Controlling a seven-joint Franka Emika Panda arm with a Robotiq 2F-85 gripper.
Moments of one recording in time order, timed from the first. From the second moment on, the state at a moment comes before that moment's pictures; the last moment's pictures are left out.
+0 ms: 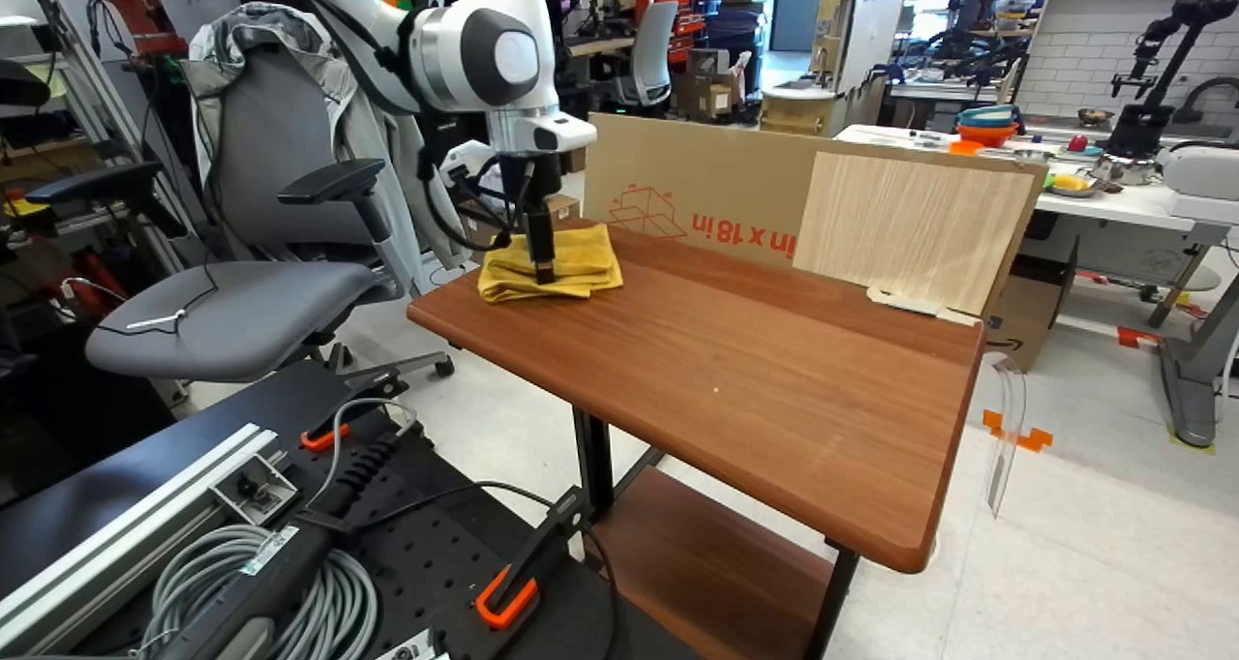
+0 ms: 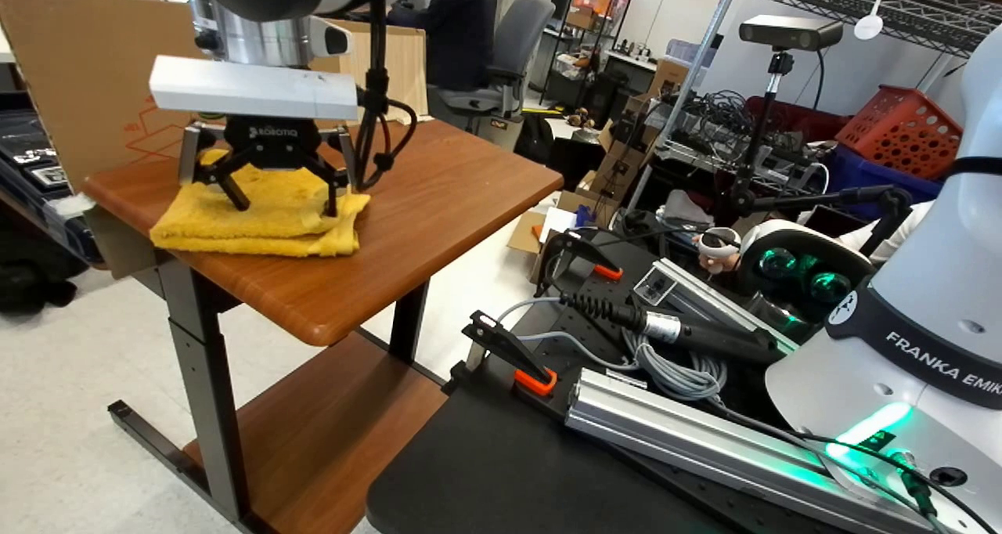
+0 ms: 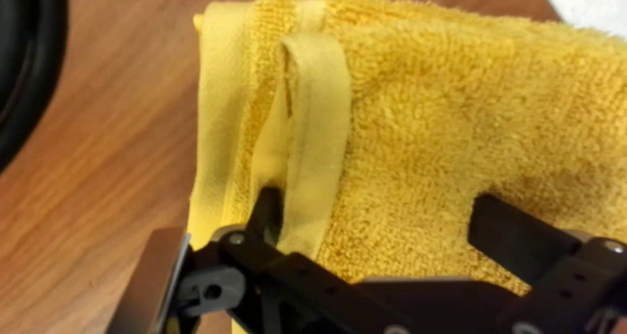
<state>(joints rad) 0.39 0.69 -0.11 -1.80 0.01 2.40 0.96</state>
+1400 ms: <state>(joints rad) -0.14 0.67 -0.18 -1.80 0.16 2.35 0.84</state>
